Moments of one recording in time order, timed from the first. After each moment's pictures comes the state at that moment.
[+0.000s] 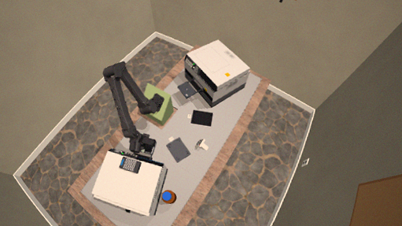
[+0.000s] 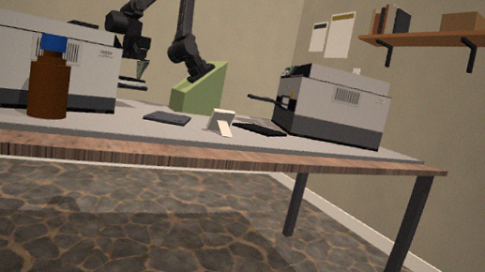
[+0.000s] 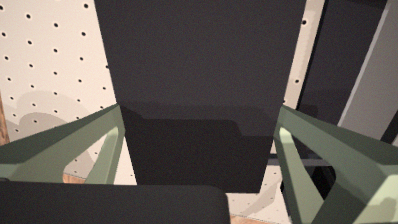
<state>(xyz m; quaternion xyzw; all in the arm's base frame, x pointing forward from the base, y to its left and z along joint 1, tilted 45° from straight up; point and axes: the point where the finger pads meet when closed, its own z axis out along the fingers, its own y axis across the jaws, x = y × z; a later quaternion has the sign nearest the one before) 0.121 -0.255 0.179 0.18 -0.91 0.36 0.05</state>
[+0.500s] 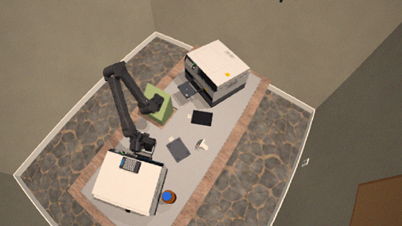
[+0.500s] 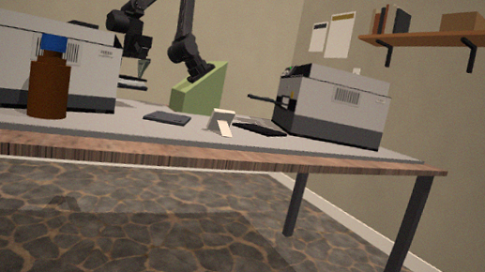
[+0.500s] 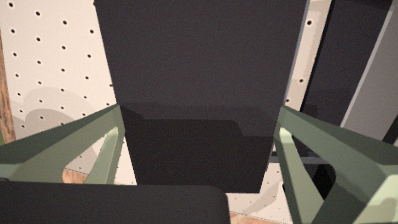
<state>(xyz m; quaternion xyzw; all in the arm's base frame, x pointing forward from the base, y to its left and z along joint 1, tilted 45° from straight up) 0.120 -0.249 0.178 0.18 -0.91 0.36 0.05</state>
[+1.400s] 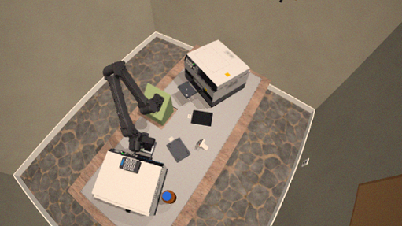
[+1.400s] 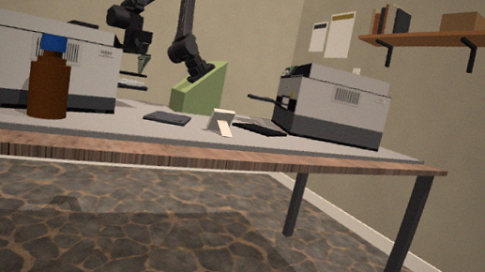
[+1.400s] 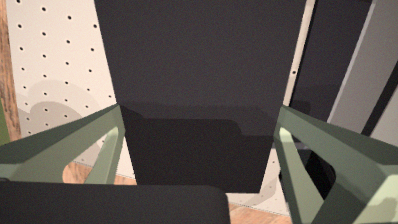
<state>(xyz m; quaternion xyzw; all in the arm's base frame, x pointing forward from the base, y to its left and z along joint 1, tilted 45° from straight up) 0.119 -0.240 0.191 0.18 -0.91 0.36 0.05</state>
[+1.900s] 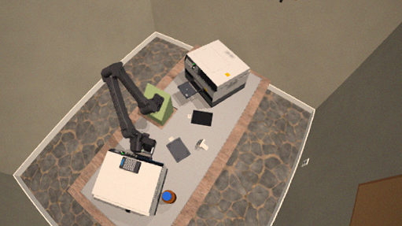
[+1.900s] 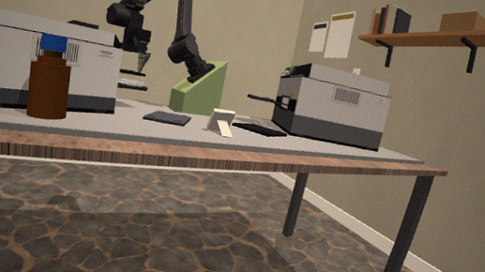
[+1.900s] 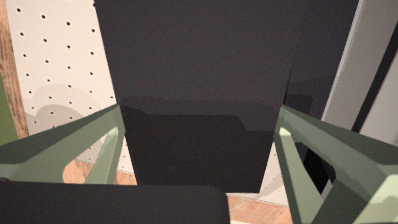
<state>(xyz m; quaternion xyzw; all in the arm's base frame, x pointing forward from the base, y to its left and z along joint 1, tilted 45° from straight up) 0.124 -0.239 0.197 0.15 -0.92 0.36 0.05</state>
